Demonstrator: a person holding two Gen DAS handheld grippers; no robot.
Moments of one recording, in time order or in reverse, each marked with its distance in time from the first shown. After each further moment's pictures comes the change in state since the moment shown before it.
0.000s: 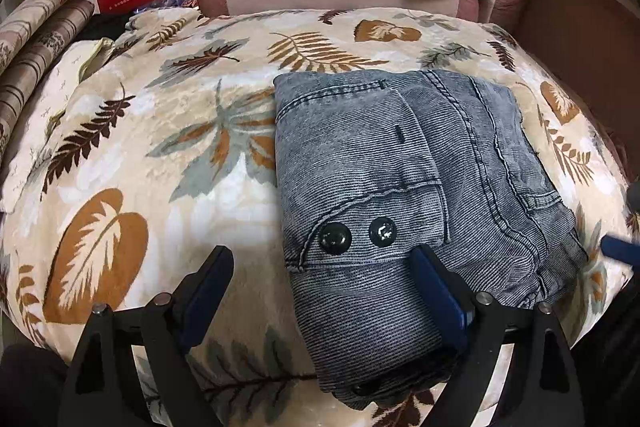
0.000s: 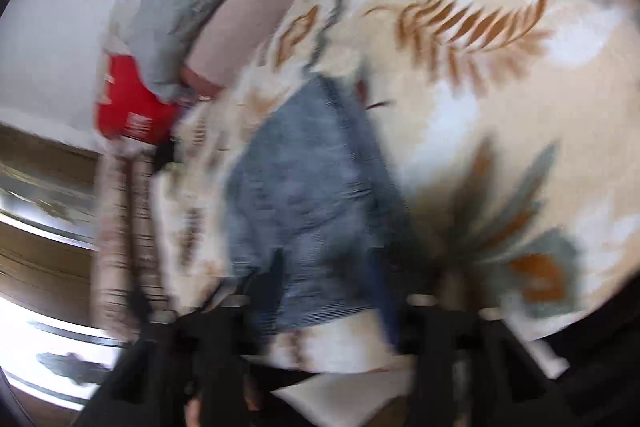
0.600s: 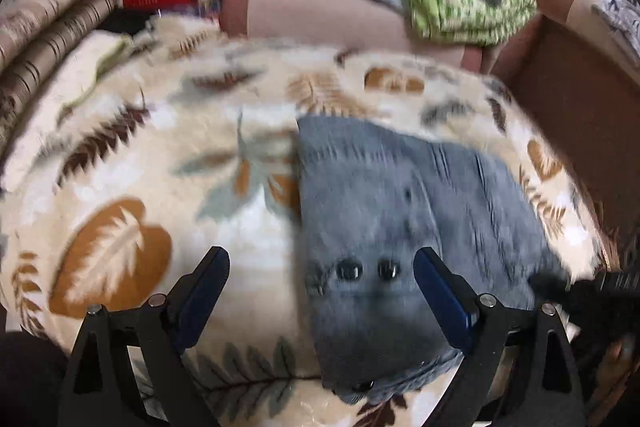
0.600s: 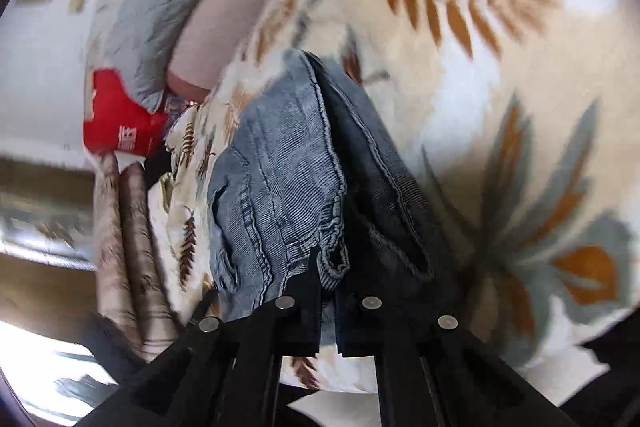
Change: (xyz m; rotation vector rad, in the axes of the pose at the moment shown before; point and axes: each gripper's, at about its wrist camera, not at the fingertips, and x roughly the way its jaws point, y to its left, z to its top) left arm -0.039 0.020 0.015 -0.111 -0.119 -0.044; right arm 0.031 0.001 -0.003 0.011 -0.043 -0.082
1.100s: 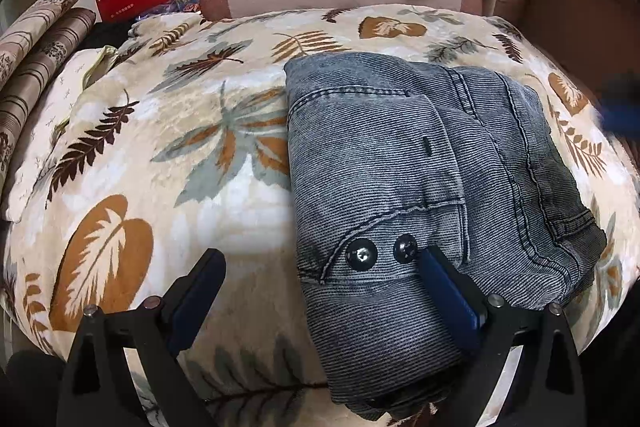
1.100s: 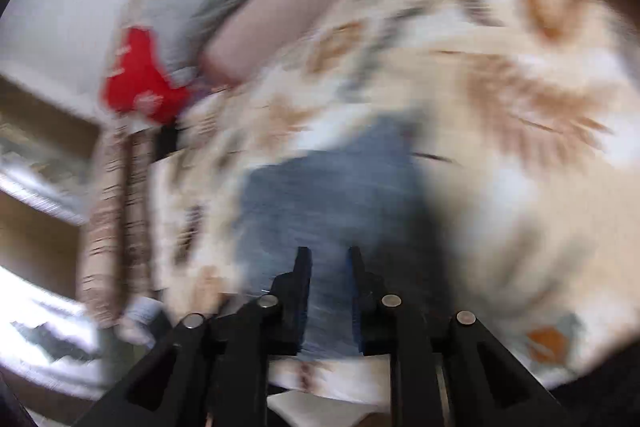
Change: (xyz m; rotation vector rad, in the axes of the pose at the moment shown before) left arm 0.047 -0.014 -0.022 0.140 0.114 0.084; right arm -0.013 0.067 0.049 -0.221 0.041 0.033
